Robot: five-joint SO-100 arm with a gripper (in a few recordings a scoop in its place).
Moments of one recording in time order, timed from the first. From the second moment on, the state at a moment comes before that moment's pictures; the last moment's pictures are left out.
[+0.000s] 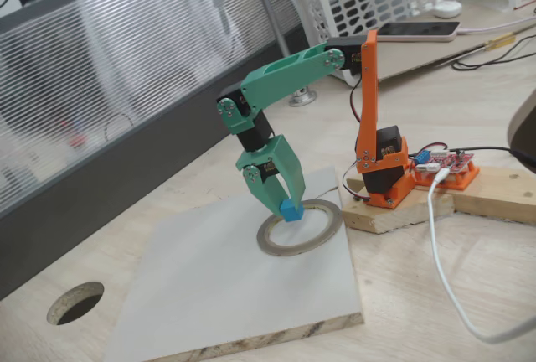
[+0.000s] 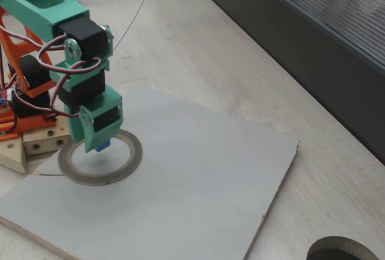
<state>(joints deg) 7.1 101.3 112.1 91.5 100.6</state>
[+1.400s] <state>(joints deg) 6.5 101.3 112.1 91.6 100.3</state>
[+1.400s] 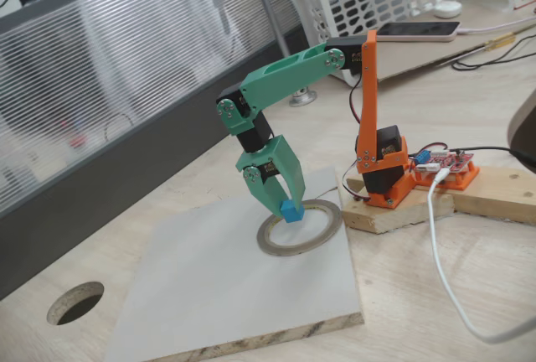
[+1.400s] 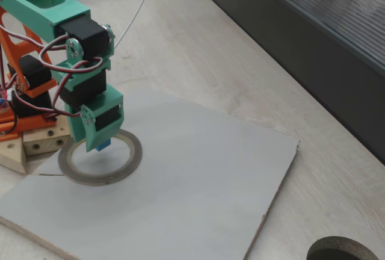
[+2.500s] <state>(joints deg) 6.5 106.5 124.9 84.3 100.1</state>
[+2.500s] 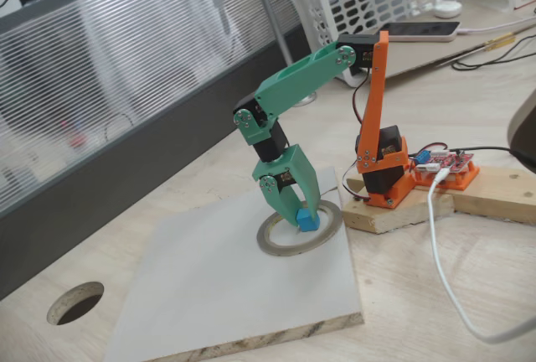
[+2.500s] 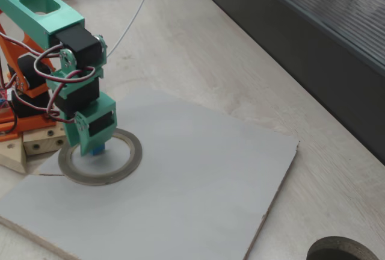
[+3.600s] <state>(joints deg) 6.5 106.5 125.1 84.1 100.1</state>
